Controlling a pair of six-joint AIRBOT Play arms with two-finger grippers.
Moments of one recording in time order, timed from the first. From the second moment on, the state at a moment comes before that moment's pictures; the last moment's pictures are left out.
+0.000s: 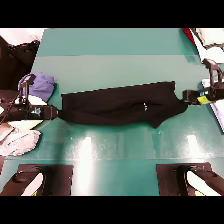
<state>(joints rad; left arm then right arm) 0.03 -0.76 0.75 1.04 -1.09 -1.40 -0.10 -1.03 1.10 -1.34 1.30 1.55</state>
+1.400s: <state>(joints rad) 0.03 -1.05 0.86 1.13 -0.67 -1.58 -0.23 -1.53 1.45 -1.17 1.12 1.38</state>
